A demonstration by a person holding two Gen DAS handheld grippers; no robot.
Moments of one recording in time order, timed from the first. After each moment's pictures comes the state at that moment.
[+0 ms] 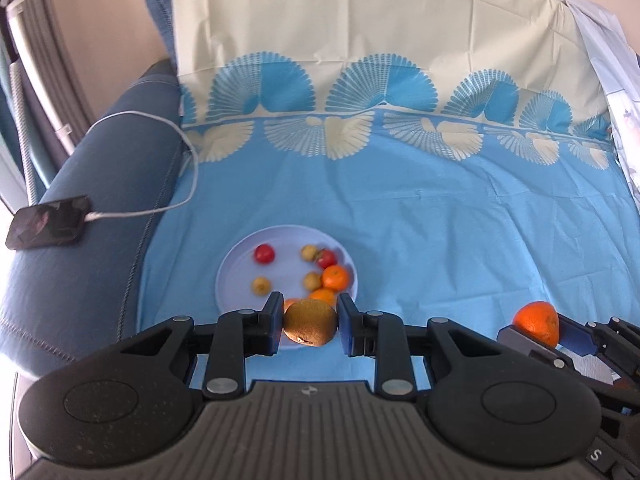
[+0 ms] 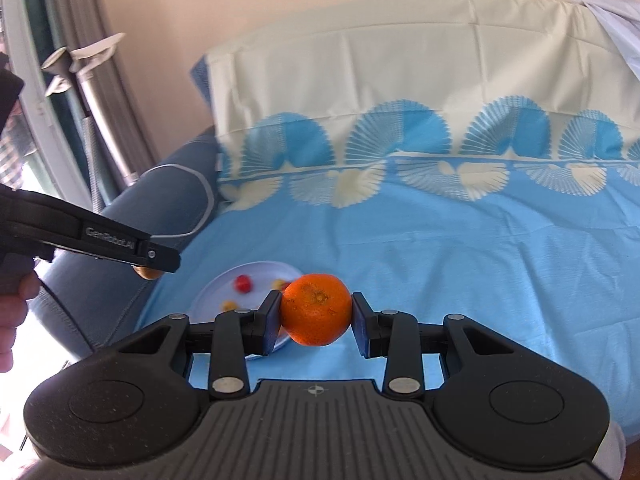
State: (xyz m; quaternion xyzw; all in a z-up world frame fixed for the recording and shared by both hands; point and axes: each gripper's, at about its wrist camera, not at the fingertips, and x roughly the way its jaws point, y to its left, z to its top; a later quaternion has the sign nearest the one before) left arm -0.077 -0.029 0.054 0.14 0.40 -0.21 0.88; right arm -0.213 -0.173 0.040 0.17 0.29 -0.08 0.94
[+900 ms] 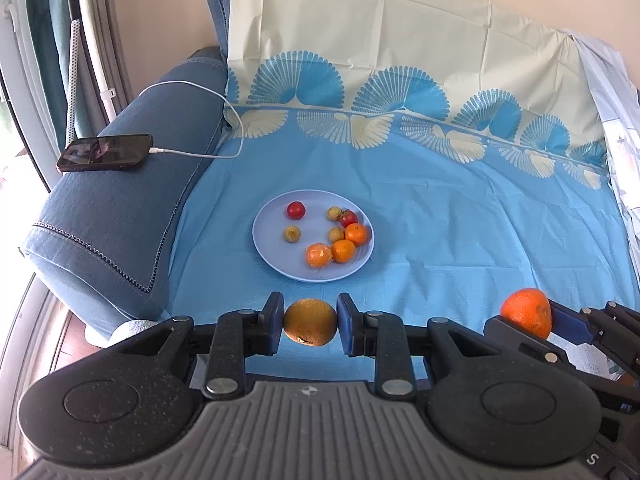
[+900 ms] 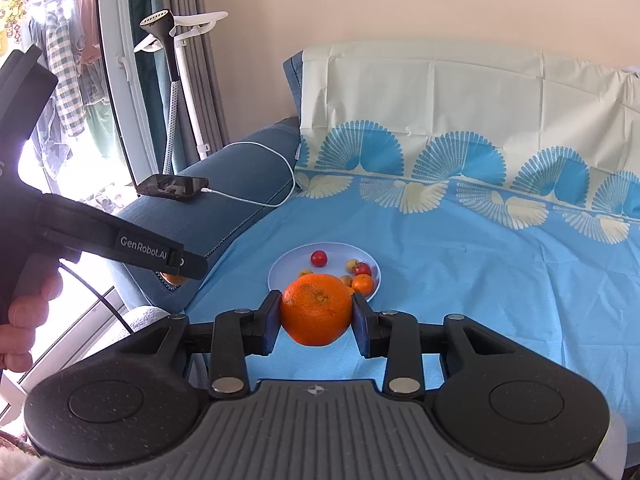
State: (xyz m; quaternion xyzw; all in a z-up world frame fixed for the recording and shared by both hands) left arm -0.157 0.060 0.058 0.09 0.40 -0.20 0.89; right arm -0.276 -0.072 0.074 0.09 0.28 -0.02 0.96
